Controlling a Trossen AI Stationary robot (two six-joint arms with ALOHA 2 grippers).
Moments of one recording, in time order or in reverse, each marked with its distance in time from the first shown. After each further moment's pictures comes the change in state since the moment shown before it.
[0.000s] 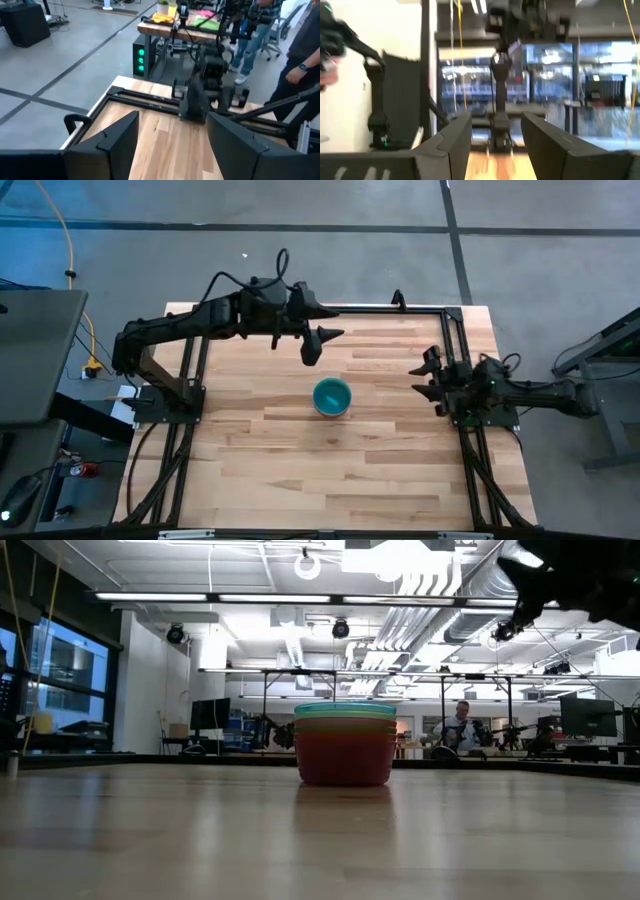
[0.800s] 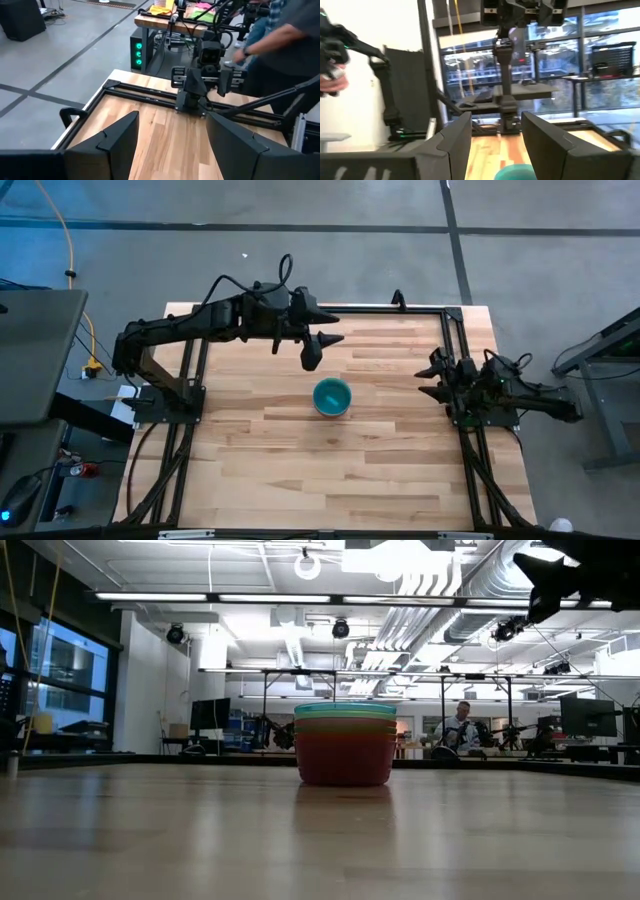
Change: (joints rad) left arm -0.019 0.005 0.000 -0.029 -0.008 -0.008; right arm 0.025 -0.253 0.108 -0.456 0.016 0.077
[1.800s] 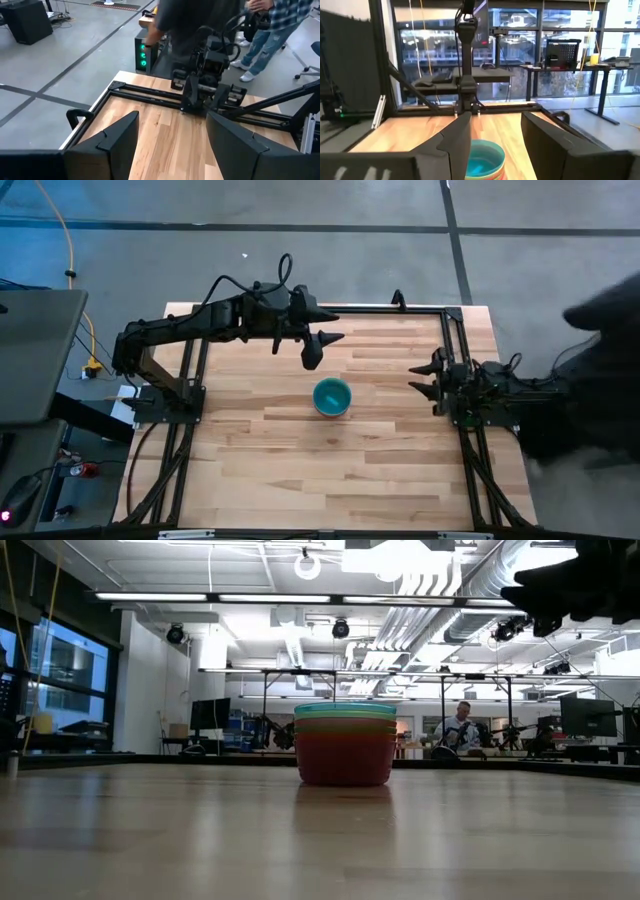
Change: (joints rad) left arm -0.005 0.001 0.000 0.003 -0.030 0.019; right arm 0.155 0.000 -0.026 -0.091 0.350 -0.180
